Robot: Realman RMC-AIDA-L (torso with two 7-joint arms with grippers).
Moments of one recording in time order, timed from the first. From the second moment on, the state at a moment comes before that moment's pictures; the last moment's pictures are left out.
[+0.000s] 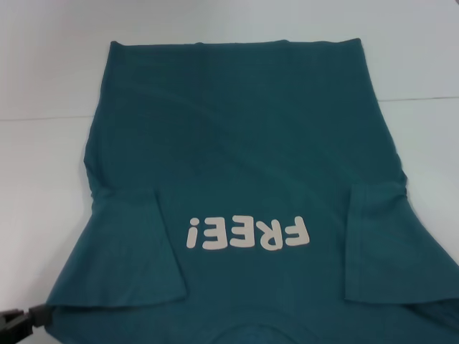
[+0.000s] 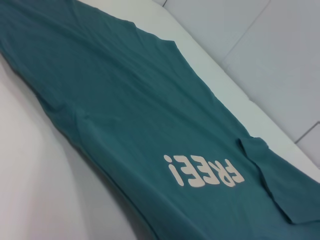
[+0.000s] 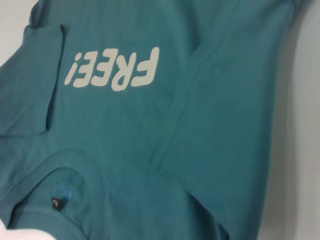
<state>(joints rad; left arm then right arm) -0.23 -2.14 0.42 1.00 2.20 1.78 -1.81 0.37 1.96 -0.42 -0.96 -2.57 -1.84 2.12</state>
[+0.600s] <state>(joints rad) -0.24 -2.14 0.36 0.97 2.18 1.84 -1.81 0.38 1.91 -0.33 -0.84 -2.44 -1.90 2.08</state>
